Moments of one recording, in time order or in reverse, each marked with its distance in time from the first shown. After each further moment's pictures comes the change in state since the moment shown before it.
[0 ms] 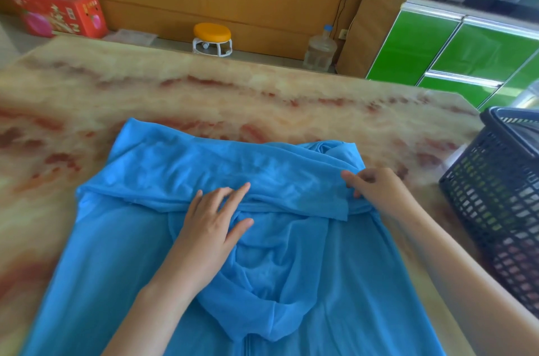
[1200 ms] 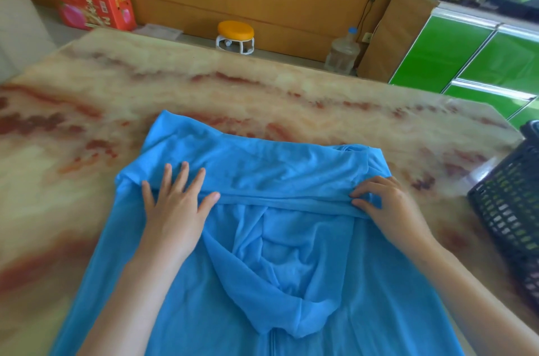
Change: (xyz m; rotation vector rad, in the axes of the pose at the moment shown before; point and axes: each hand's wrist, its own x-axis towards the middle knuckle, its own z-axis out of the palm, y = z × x) left_hand 0.001 -0.034 -0.049 0.303 -0.170 -0.550; right_hand -0.021 0.002 0.028 -0.181 0.115 -0.484
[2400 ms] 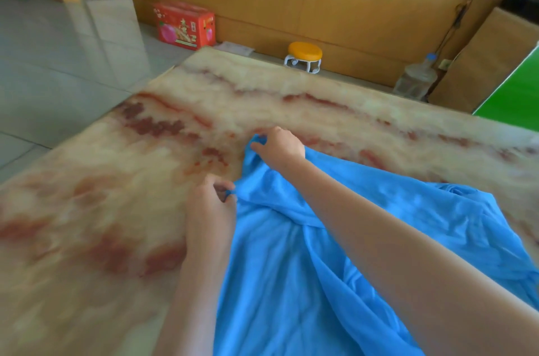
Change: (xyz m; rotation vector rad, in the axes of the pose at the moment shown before) left_hand 0.005 -0.087 -0.035 -0.788 0.360 -0.402; right_hand 0.147 -0.302 0.136 0.023 -0.282 -0.081
